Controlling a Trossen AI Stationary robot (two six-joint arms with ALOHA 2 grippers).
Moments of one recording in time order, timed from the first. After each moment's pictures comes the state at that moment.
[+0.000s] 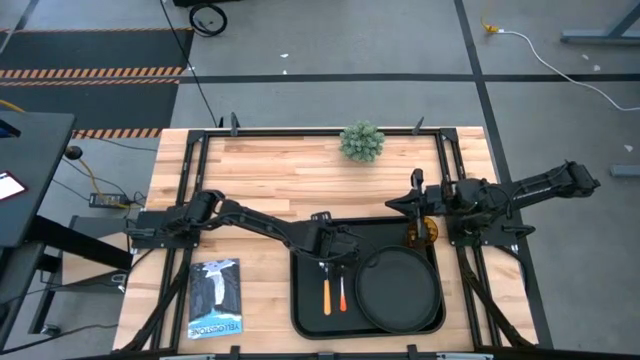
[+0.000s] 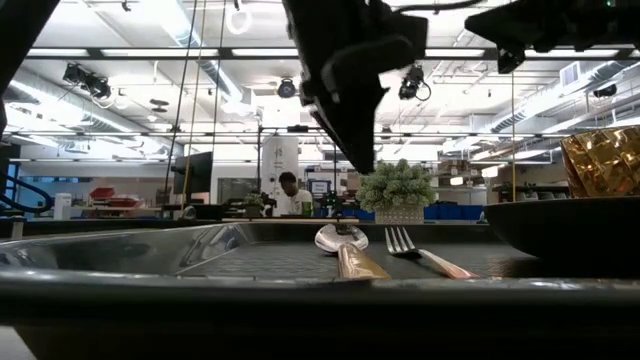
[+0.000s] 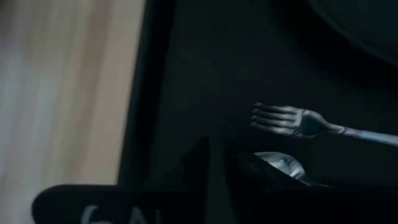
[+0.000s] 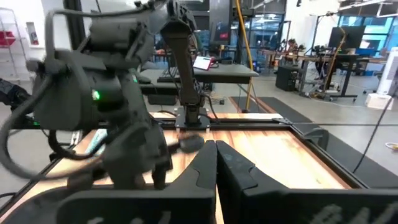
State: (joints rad) left arm -0.25 2.19 1.86 -0.91 -0.39 -0.36; right arm 0.18 0.58 0.29 0.32 0.21 -0.05
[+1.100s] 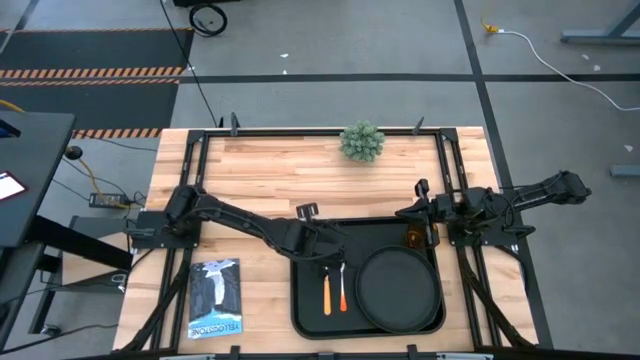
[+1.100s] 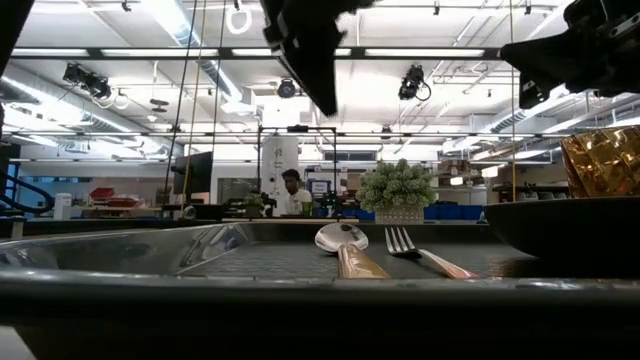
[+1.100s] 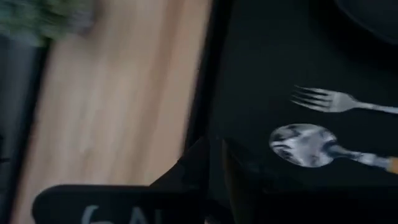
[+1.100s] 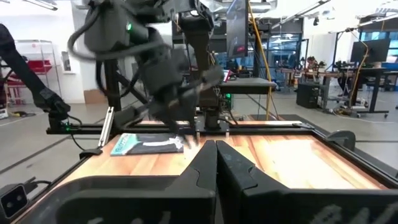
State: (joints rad) left arm -0.30 2.03 1.80 -1.04 -0.56 -0.38; right arm 0.18 0.31 0.01 0.44 0.14 -0.03
